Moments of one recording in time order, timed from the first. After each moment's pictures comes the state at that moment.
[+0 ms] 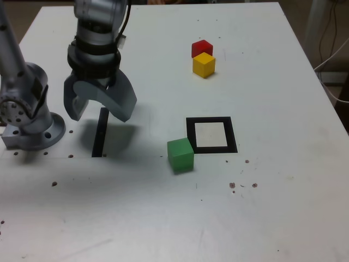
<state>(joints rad) -0.02 1.58 -0.79 1.09 0.08 0.16</state>
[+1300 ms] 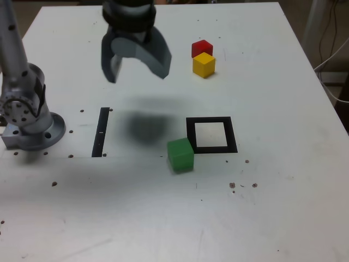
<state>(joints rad) 0.13 1.66 -1.22 1.33 0.16 0.24</state>
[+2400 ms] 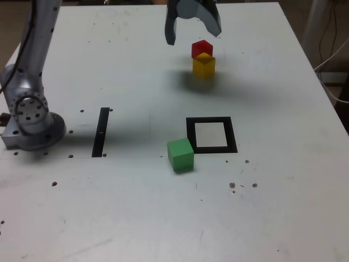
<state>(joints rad) 0.50 2.10 -1.86 1.46 0.18 0.54</state>
